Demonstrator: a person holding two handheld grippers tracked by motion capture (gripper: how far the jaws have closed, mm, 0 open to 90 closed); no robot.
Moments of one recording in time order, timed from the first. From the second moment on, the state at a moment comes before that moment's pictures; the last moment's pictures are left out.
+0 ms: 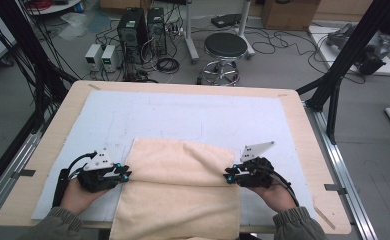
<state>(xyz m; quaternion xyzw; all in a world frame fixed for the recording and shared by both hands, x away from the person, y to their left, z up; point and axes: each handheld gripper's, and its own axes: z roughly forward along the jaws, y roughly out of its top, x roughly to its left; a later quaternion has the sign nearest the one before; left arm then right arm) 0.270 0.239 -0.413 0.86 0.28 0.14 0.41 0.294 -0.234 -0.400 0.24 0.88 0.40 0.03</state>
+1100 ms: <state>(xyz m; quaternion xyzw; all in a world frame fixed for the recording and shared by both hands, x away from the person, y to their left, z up) 0.358 0.208 -0.430 0.85 0.36 0.17 0.35 0.374 -0.222 -0.431 0.30 0.88 0.36 0.07</state>
